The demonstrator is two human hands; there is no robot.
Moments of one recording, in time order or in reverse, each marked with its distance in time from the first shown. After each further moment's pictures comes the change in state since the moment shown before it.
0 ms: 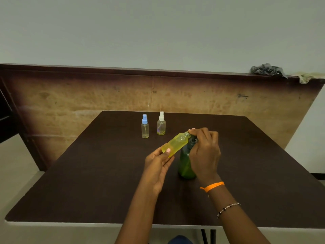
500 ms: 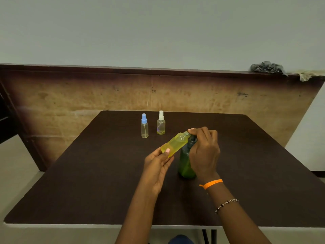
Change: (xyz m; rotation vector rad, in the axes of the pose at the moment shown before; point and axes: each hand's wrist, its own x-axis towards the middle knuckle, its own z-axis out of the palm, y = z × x) left_hand 0.001 -0.001 -0.002 -0.009 0.002 -0.007; right_hand 0.001 0.003 0.006 0.022 0.052 -0.015
